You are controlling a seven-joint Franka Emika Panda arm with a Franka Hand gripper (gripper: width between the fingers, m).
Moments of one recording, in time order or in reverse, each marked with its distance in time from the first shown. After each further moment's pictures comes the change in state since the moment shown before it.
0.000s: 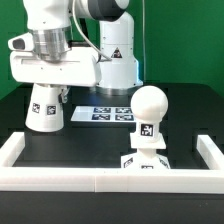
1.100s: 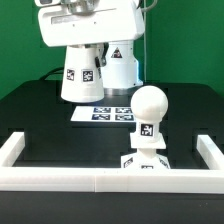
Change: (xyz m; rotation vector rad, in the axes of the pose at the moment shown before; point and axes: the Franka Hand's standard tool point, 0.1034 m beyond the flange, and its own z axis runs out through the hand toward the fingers) arm 0.046 -0.113 -0.100 0.130 -0.006 0.142
